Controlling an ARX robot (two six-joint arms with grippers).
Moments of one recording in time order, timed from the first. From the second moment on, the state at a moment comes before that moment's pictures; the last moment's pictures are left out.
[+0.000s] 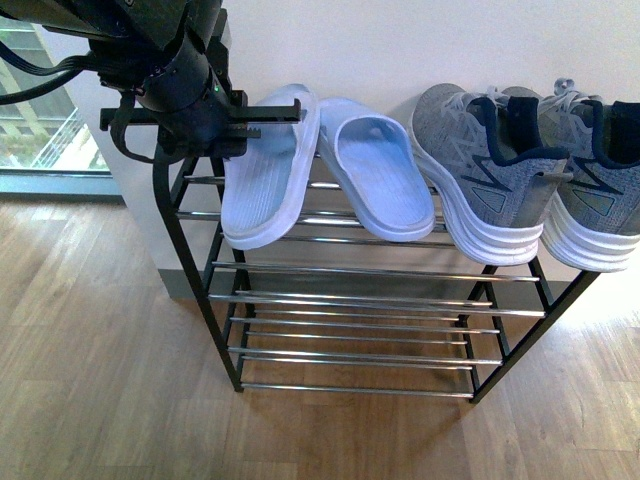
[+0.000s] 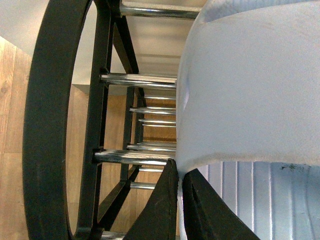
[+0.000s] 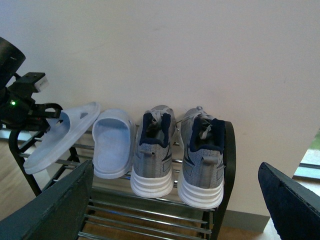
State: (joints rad) left arm -0.35 2.27 1.48 -0.08 -0.14 -0.27; right arm 0.00 0.00 0.02 0.00 0.00 -0.01
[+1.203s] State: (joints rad) left arm -0.24 1.55 0.48 1.06 -0.22 -0.04; right arm 0.00 0.00 0.02 0.00 0.00 -0.01
